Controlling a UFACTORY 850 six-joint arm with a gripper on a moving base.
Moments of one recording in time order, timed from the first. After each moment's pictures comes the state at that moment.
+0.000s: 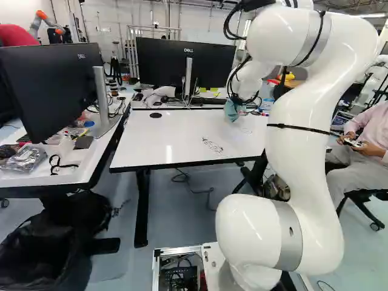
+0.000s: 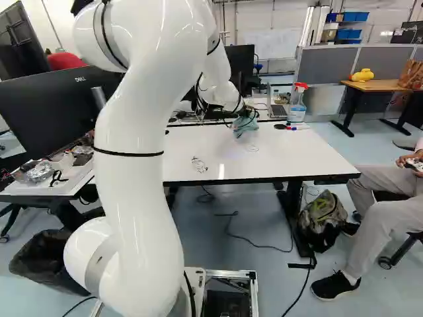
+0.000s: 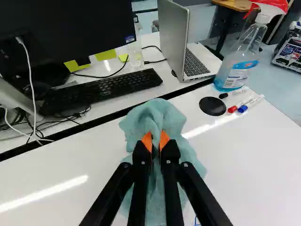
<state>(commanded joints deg) -17.8 -26.5 -70.9 3.4 12.4 0.0</state>
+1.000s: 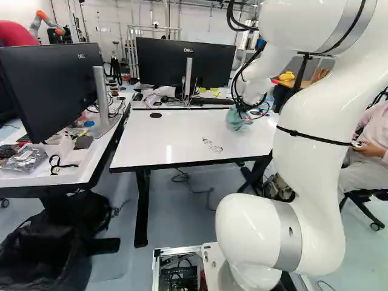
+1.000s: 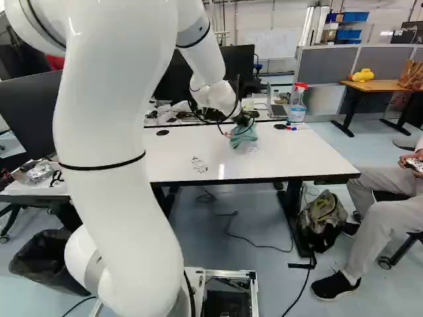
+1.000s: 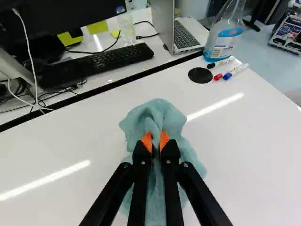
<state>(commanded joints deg) -19.2 -16.0 -58.0 4.1 7.8 0.0</state>
